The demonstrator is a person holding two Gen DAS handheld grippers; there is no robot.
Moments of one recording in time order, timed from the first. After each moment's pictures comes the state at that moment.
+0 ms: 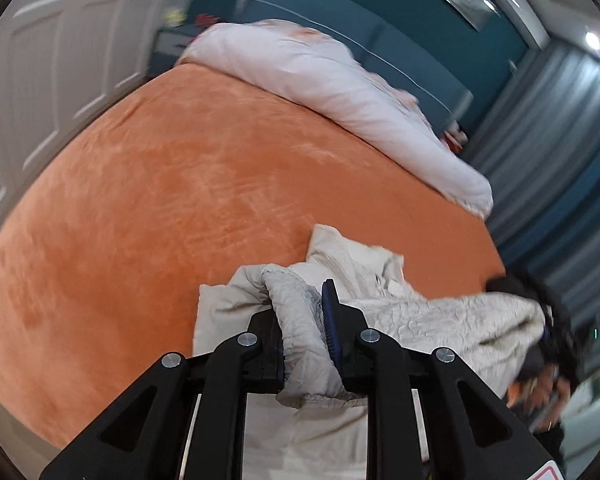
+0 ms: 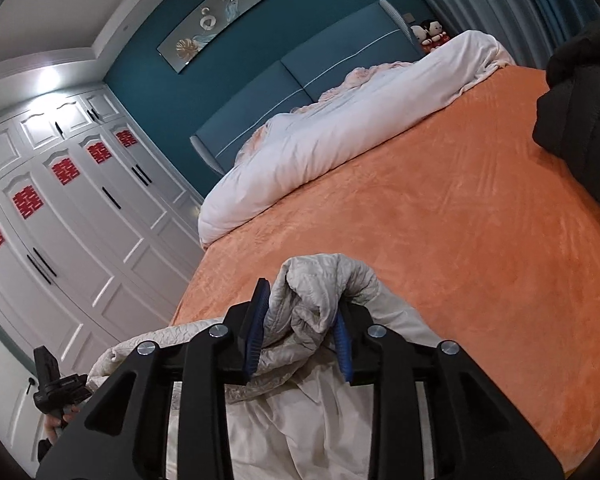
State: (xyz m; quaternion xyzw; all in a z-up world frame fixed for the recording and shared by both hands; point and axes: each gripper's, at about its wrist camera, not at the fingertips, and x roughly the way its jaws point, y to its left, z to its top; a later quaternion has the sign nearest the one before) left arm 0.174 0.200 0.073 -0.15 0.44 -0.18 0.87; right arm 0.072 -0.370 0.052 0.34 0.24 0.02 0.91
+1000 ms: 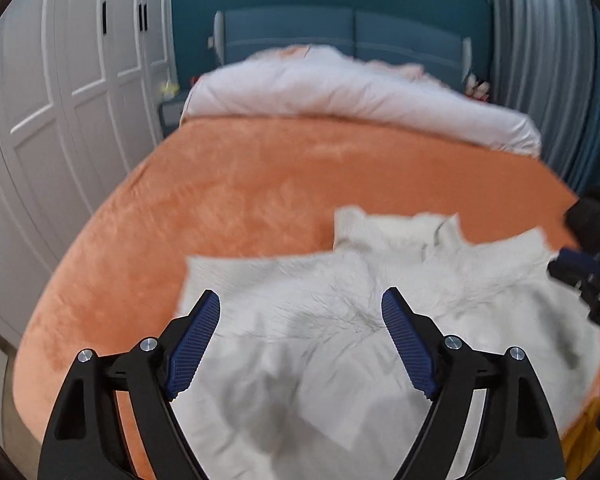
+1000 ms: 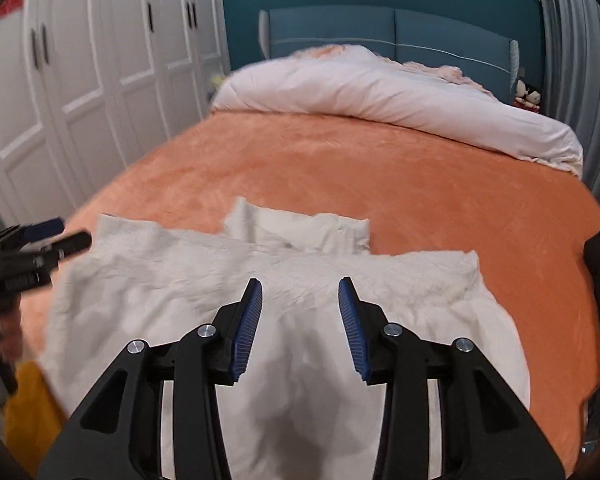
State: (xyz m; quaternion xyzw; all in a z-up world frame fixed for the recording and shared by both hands) left arm 0.160 0.083 -0.001 0.04 0.38 -0.08 0.92; right arm 0.143 -0.161 0.011 0.01 0.37 0.05 0.93
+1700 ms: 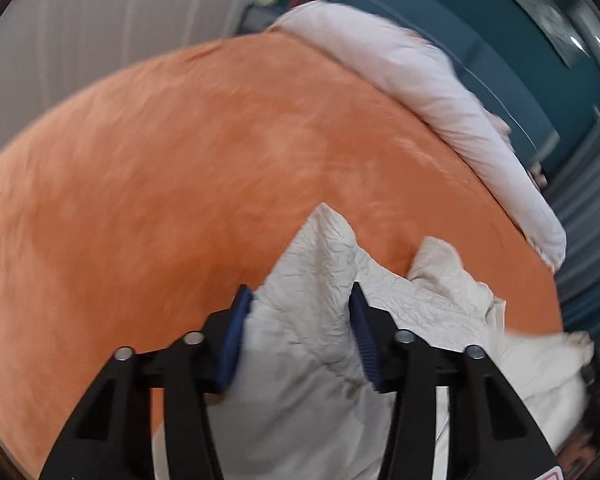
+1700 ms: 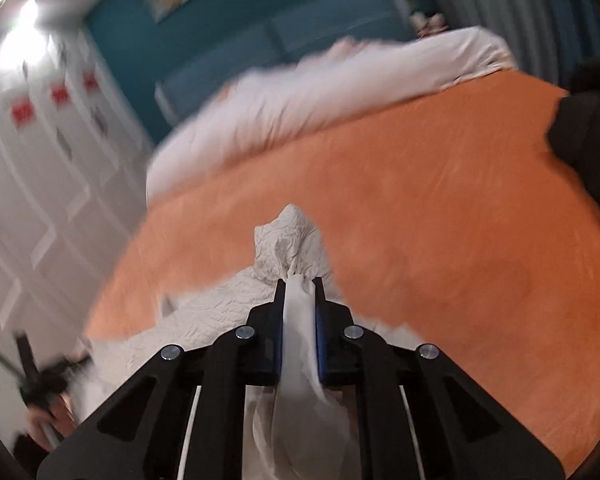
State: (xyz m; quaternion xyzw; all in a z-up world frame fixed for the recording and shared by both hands) left arm 0.249 0.186 -0.061 -0.19 0.45 -0.03 0.87; right arm 0.138 -0.324 -0.007 0.27 0.30 -0.04 0.91
